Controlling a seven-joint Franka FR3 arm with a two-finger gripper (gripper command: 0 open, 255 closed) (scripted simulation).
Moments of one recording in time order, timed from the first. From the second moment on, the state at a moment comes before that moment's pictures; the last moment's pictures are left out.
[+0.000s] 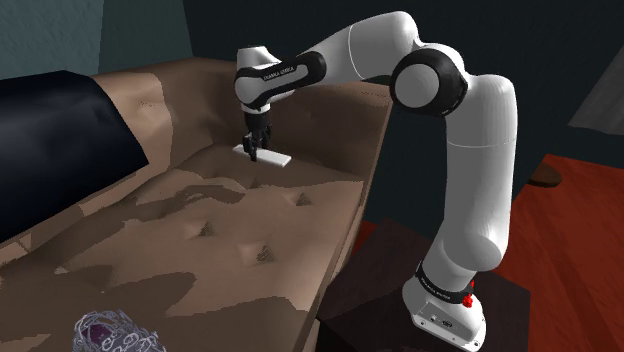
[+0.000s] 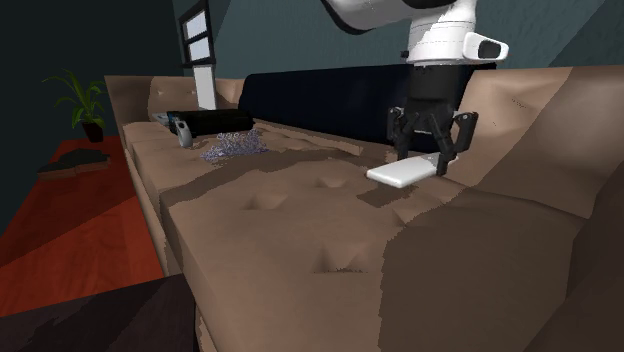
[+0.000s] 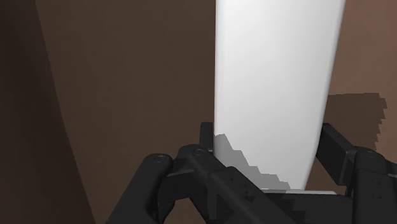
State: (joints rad) arm 0.07 0.36 0.01 -1.63 -0.01 1.99 -0.19
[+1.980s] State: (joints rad) arm 0.22 -0.10 0.13 -2.06 0.01 1.95 0.07
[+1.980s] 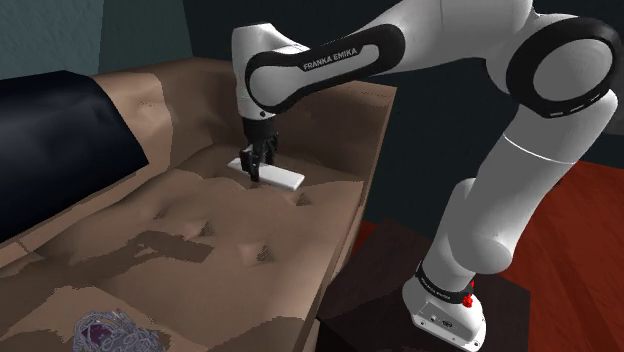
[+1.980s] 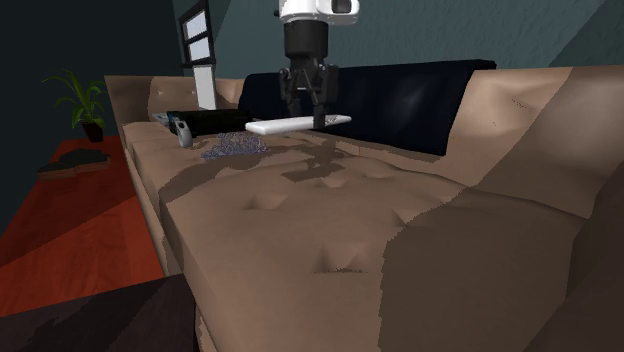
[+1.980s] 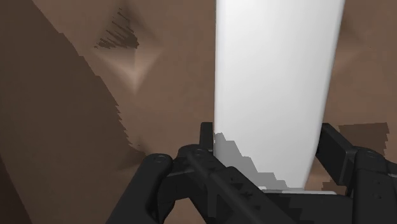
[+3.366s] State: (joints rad) arm 0.44 -0.36 0.42 -2.29 0.15 1.94 0.49
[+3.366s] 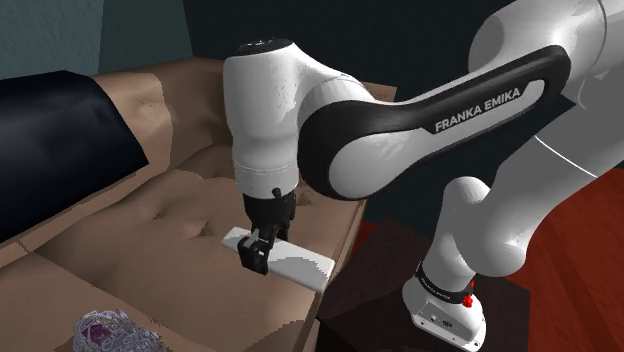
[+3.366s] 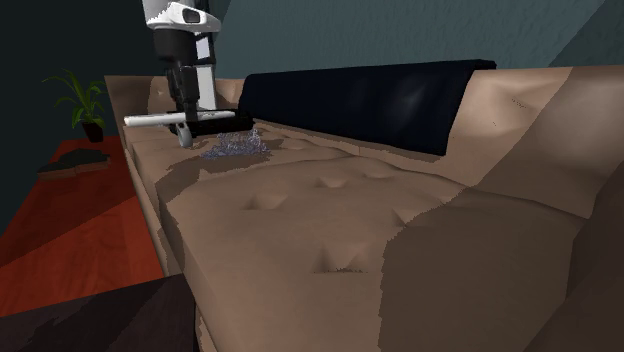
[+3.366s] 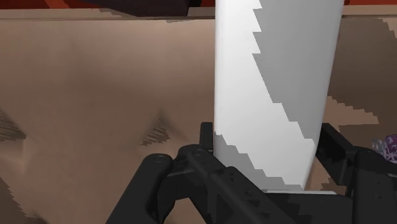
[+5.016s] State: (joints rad) arm 0.43 -0.20 0.48 -2.49 0.12 2.30 0.54
